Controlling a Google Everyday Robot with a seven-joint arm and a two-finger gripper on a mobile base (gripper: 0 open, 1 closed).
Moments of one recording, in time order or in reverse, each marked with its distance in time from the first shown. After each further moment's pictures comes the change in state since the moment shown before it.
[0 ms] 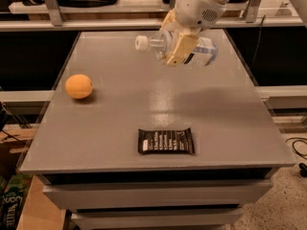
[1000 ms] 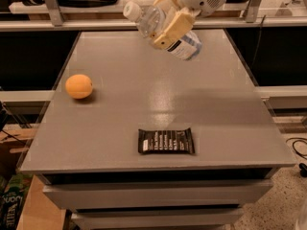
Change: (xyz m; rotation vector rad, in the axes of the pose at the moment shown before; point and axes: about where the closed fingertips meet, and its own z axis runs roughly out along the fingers) arm -0.050 -0.013 -0.033 0.035 -0.342 0.009
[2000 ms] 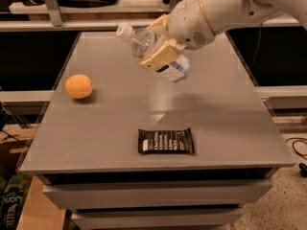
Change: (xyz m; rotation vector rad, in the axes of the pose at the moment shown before) arm 0.009 0.017 0.042 0.179 -0.063 0.085
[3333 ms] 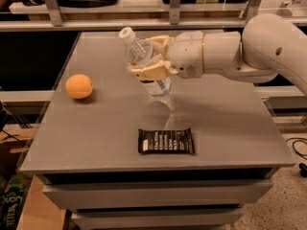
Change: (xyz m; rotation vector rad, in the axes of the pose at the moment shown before) arm 0.002 0.007 0.024 0.173 -0.351 0.105
